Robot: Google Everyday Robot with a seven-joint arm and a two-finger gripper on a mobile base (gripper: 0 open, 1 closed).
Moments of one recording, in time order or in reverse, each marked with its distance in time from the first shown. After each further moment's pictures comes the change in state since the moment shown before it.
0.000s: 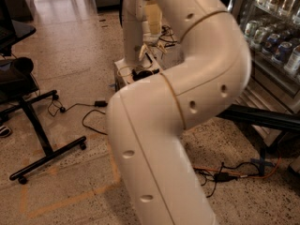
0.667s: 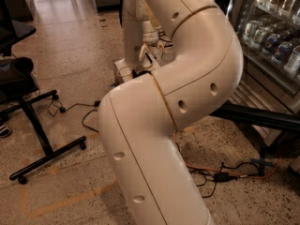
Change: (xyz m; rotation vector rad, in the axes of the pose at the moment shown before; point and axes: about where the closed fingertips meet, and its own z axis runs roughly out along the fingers) arm 0.006 -0.031 -0.009 0.123 0.110 0.002
